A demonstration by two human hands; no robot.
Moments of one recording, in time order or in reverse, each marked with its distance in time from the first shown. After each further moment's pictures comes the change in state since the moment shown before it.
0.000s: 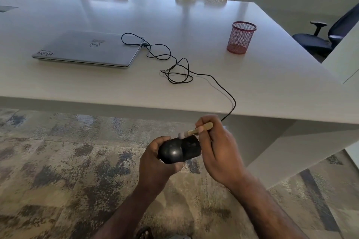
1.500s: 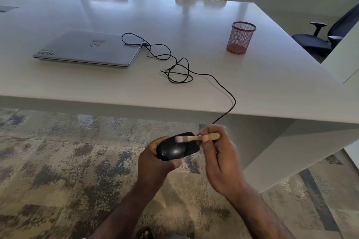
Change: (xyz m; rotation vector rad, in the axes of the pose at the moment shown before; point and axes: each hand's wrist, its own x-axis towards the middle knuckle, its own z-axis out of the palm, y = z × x) left_hand 0.002 0.001 -0.003 -0.069 -0.041 0.021; right_hand -0.023 0.009 0.009 0.097 0.121 -0.031
